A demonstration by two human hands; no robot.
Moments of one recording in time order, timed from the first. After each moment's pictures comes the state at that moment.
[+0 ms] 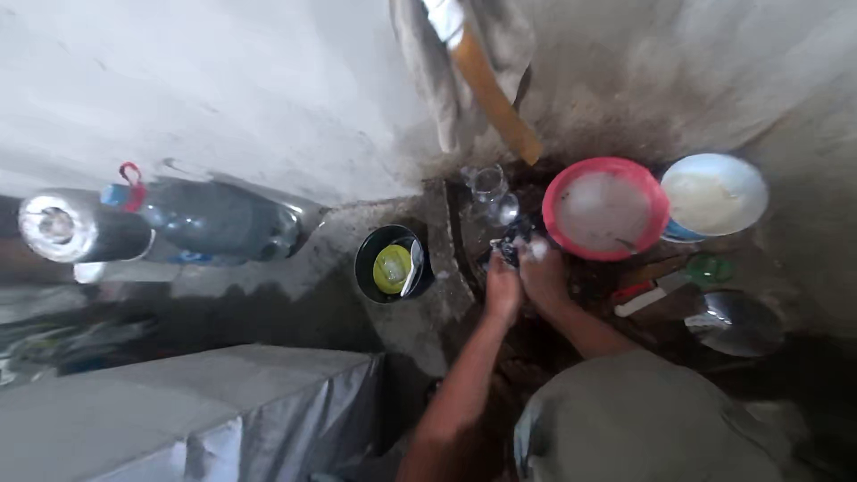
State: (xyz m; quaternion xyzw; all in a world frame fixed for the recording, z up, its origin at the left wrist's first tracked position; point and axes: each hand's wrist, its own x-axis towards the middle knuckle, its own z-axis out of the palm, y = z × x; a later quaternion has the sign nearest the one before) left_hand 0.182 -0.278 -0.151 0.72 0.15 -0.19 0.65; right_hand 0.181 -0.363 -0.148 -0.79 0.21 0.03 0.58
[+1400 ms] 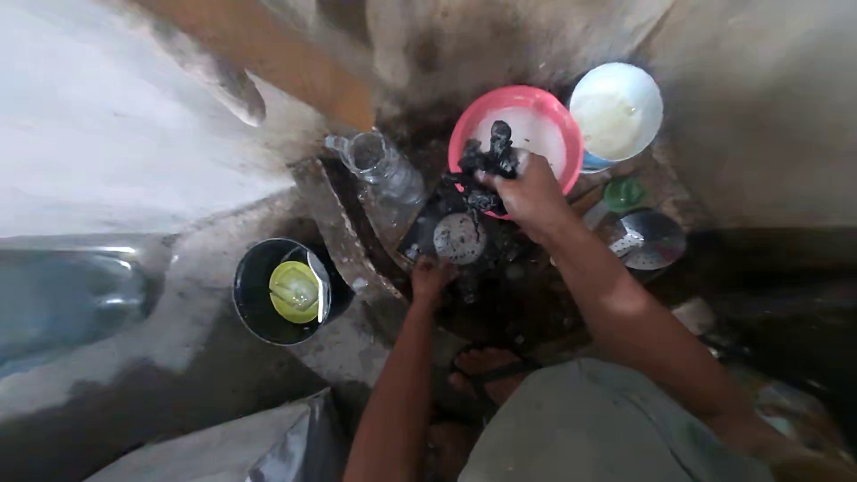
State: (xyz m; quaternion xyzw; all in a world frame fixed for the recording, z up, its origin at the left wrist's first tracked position) left_hand 0.215 -0.246 -0.332 0.73 0.20 -0.33 0.57; right_hand 0.230 -0.479 -0.178 -0.73 0.28 0.00 0.62
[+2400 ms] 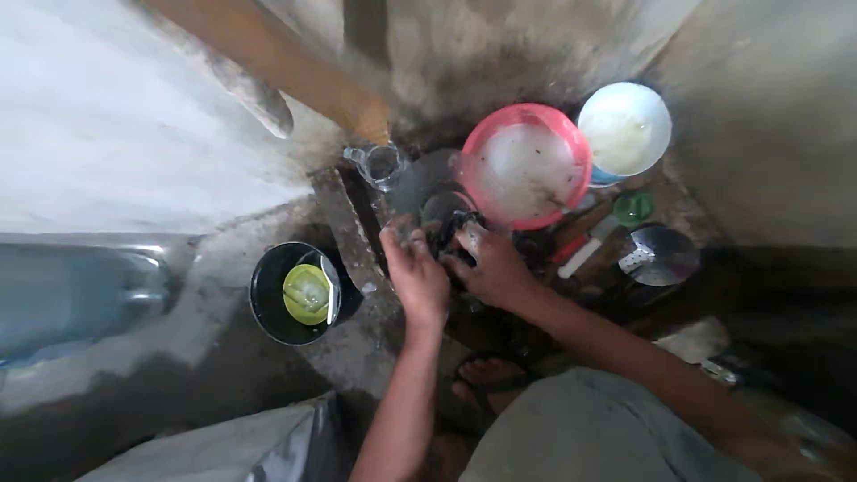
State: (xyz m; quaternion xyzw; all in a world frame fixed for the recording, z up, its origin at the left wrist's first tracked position) left_hand 0.212 -0.284 -0.153 0.84 0.03 -0.06 0.53; right_hand 0.184 -0.411 -0.184 -0.89 0.04 -0.02 0.45
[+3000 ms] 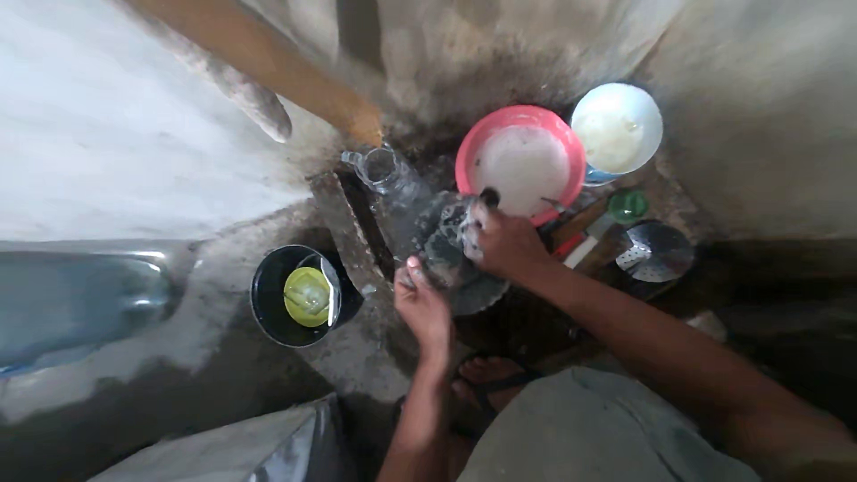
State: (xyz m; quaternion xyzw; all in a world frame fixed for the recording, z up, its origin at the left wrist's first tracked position) left_hand 0.180 -0.279 -0.193 0.78 0.18 -0.01 0.60; right_hand 0.190 -0.439 -0.210 -0.97 -0.04 -0.04 0.23
